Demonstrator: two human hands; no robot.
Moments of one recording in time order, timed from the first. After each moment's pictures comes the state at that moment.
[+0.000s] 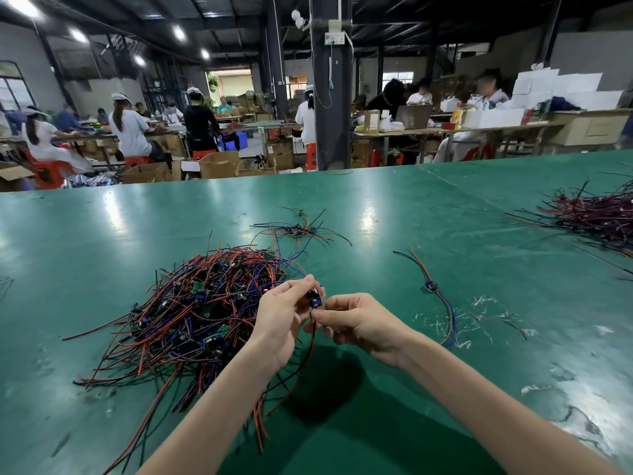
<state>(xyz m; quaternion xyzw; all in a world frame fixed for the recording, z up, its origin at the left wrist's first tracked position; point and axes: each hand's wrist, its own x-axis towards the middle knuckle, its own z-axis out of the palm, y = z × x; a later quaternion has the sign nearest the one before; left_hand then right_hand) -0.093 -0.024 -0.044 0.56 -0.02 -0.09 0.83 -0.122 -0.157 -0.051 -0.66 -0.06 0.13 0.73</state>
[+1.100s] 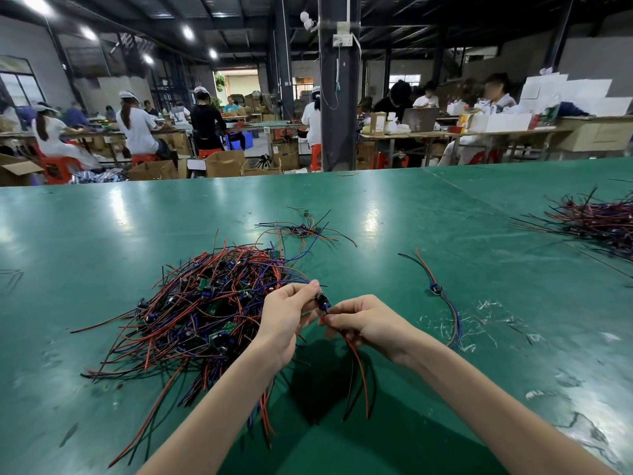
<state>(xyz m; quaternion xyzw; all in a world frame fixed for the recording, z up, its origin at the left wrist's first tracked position) -0.092 -0.023 -0.050 0.60 0.00 -0.05 0.80 -0.120 -0.162 -0.051 -0.76 -0.04 0.10 0.64</state>
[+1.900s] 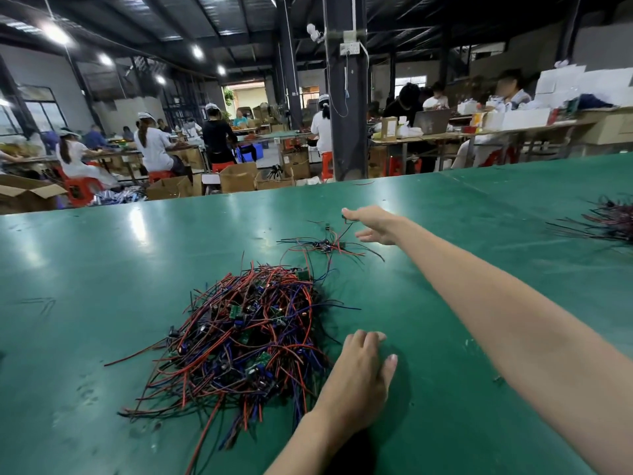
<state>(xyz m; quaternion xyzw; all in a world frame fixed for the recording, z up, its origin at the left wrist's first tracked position) -0.102 -0.032 -0.098 0.88 -0.32 0.15 0.31 0.080 -0.170 0.039 -0.80 0.07 0.03 0.60</state>
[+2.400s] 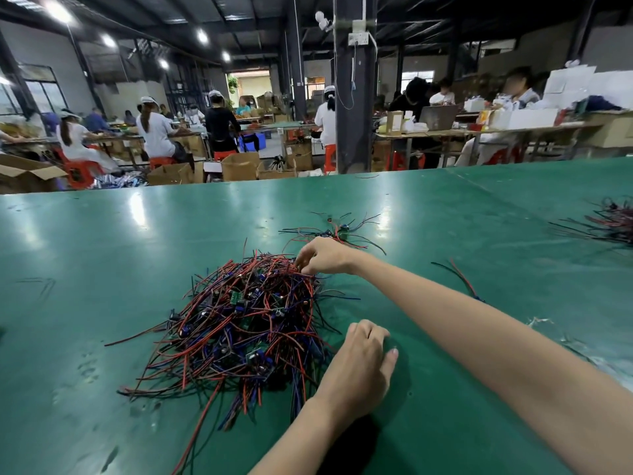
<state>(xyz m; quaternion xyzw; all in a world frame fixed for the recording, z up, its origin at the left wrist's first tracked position) -0.101 -0.037 -0.101 0.89 -0.33 0.16 0.27 0.046 -0.091 -0.003 -0.94 -0.21 0.03 0.26</state>
